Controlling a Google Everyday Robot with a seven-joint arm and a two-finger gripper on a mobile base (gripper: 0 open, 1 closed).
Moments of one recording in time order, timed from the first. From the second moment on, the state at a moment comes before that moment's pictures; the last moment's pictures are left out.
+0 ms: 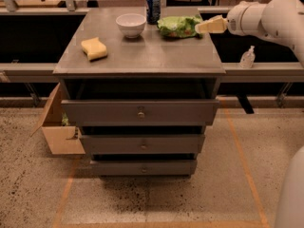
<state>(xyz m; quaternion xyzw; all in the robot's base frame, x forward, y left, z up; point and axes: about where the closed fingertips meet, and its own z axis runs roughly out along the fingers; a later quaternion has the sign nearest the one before) 0.843 -0.244 0.965 -0.24 0.75 0.03 0.61</state>
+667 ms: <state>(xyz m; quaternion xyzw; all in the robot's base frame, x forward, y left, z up) 0.899 -0.238 0.924 -0.21 0.74 0.04 0.63</state>
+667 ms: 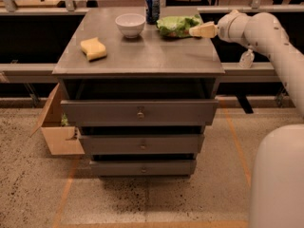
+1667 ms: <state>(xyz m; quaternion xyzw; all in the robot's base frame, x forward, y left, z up) 0.956 -0.220 0.894 -0.17 0.76 0.09 0.62</state>
